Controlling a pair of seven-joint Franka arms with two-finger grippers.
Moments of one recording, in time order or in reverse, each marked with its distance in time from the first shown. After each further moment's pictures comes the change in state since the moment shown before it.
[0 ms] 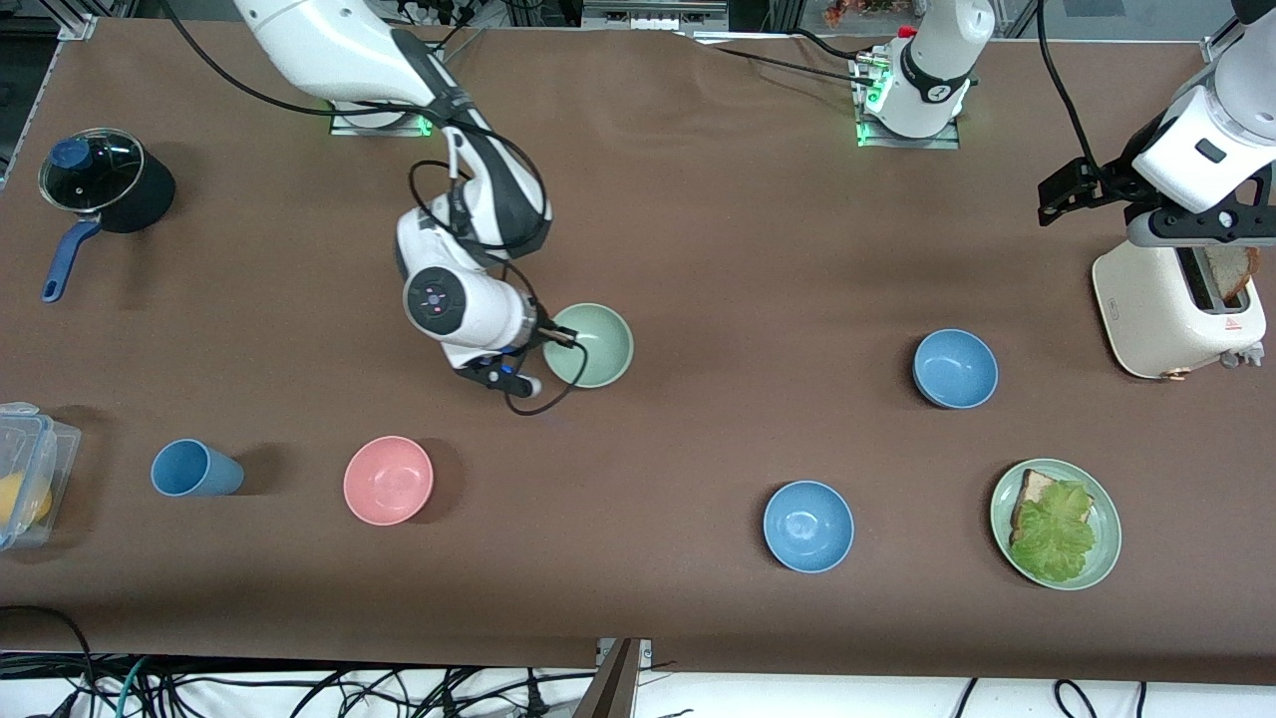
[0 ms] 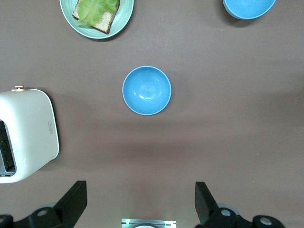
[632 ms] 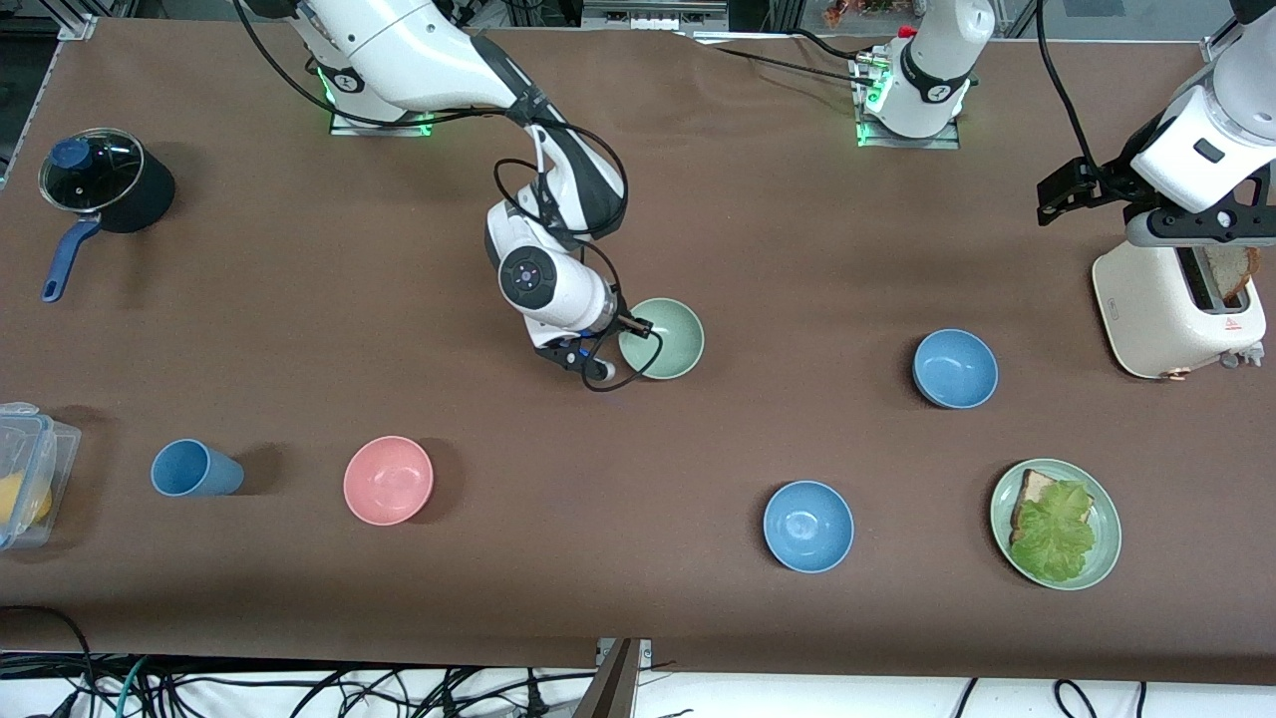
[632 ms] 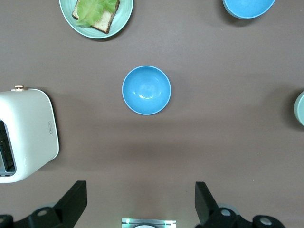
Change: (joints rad) left arm -0.001 0.000 -0.001 0.000 0.000 -0.001 0.000; right arm 0.146 0.105 0.000 0.077 0.067 0.118 0.117
